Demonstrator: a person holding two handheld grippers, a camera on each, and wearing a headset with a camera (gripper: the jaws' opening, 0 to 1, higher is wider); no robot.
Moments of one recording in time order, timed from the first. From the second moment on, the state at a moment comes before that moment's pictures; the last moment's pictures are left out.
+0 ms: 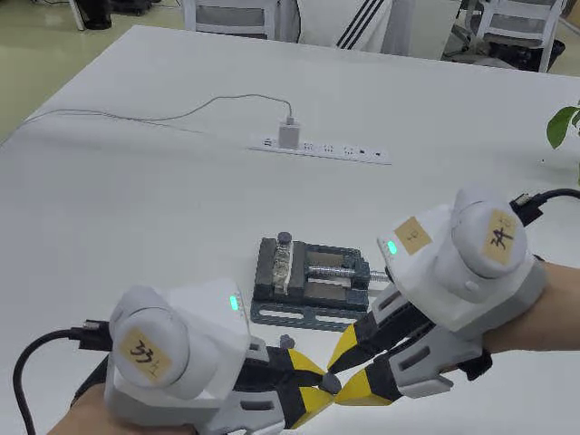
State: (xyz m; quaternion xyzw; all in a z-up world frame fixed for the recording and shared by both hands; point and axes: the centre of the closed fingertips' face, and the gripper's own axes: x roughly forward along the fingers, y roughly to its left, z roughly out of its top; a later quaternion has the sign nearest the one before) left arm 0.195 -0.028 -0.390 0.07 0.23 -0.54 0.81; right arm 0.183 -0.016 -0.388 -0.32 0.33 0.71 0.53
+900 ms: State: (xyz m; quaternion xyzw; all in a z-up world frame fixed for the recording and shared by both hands) left arm 0.193 -0.032 -0.390 0.13 0.23 -0.55 0.79; right arm 0.184 -0.019 -0.389 -0.32 0.36 0.70 0.52
